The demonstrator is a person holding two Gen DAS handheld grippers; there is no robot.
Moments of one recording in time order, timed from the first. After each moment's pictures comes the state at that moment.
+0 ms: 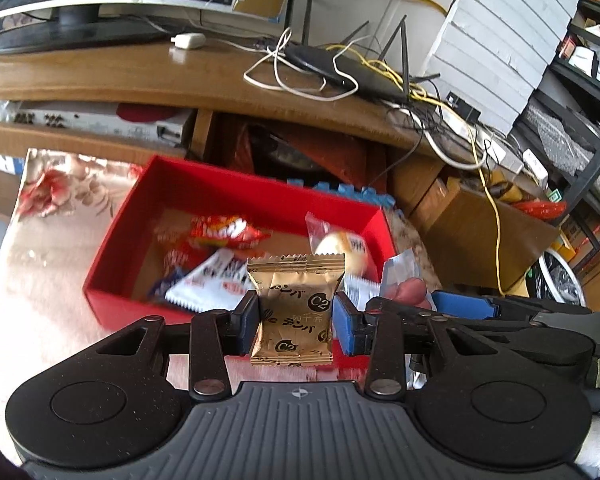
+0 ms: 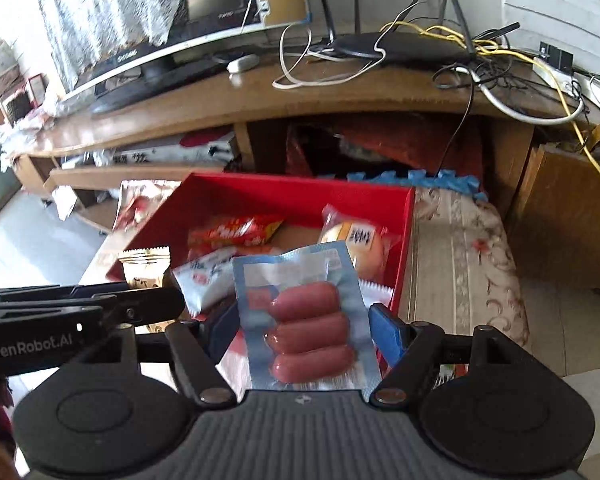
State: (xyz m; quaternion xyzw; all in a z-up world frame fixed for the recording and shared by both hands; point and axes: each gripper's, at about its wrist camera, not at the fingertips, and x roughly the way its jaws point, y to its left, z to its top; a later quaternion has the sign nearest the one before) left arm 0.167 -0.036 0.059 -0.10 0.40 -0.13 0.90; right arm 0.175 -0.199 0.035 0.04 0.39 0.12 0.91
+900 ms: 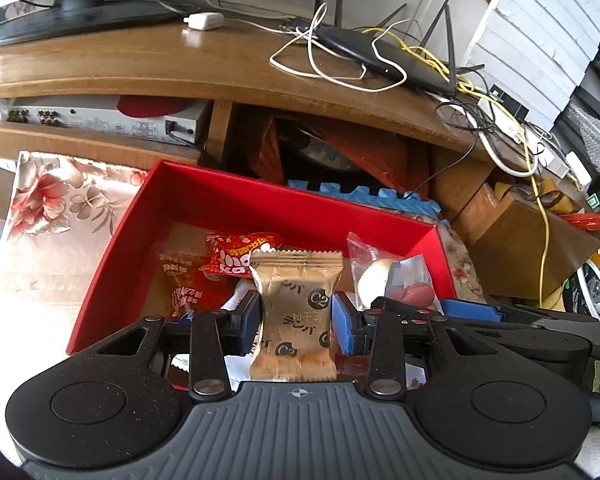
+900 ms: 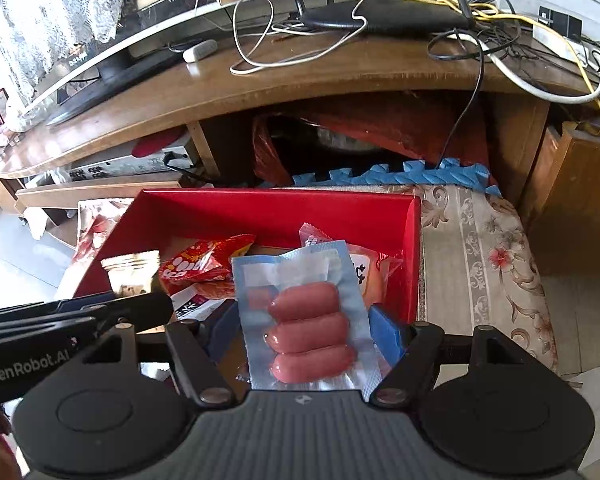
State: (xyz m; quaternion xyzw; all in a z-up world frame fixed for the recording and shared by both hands) left arm 0.231 -0.035 0.030 -0.09 0.43 -0.10 0.89; right arm 0.251 -0.194 0.005 0.07 0.43 0.08 0.90
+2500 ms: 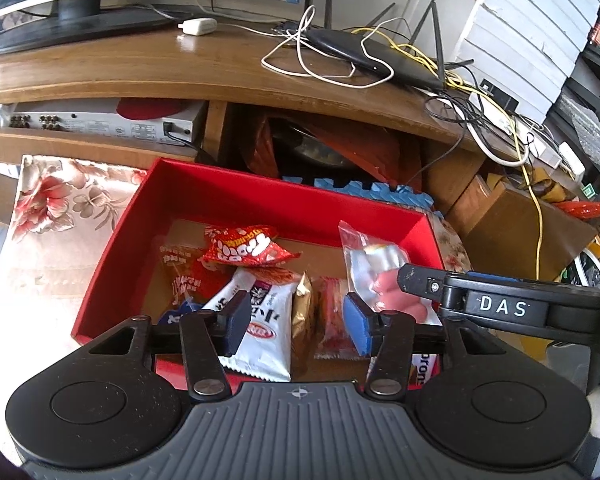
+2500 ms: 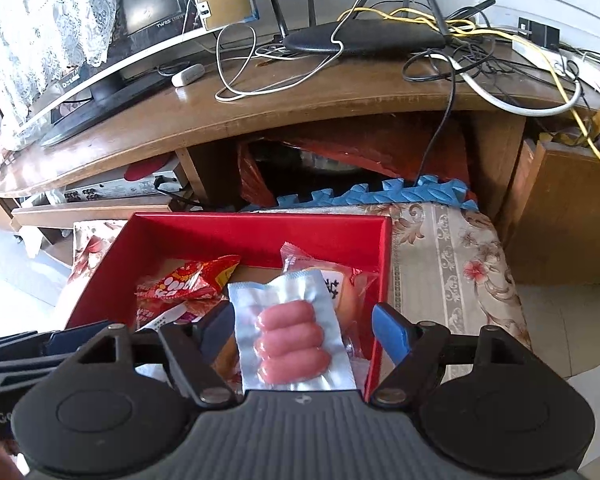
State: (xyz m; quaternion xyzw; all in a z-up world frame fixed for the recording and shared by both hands) left arm 0.212 -0.039 0.033 -0.08 0.43 -0.10 0.90; right arm 0.240 -0.211 0.019 0.08 0.40 0.07 0.91
